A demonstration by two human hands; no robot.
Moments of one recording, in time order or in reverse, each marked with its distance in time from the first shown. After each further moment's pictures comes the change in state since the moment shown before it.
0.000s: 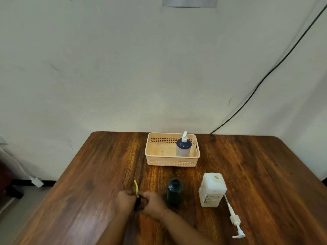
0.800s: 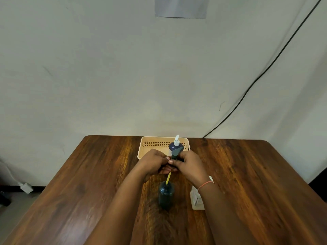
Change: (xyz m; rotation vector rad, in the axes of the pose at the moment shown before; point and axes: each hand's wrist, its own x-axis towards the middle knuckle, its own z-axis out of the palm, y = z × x) left_hand -0.067 0.168 0.000 -0.219 -0.665 0.250; right_hand -0.064 -0.051 -0.157 -0.067 0.453 -0.176
